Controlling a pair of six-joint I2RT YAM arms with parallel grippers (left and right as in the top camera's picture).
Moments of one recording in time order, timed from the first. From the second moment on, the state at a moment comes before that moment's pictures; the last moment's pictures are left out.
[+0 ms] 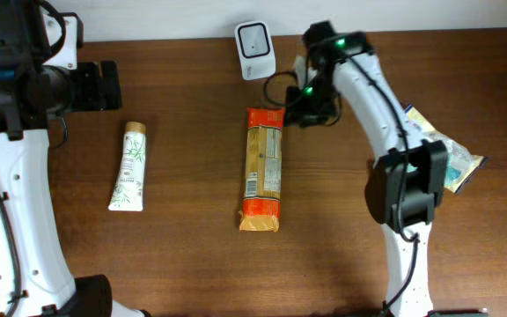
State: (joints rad) left arm 0.08 1.70 2.22 -1.44 -0.01 0.04; right arm 0.25 2.32 2.23 -1.40 -0.37 0.14
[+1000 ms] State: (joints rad) left arm 0.08 1.70 2.22 -1.44 0.00 0.04; right arm 0.29 2.40 2.09 -1.36 -0.46 0.09
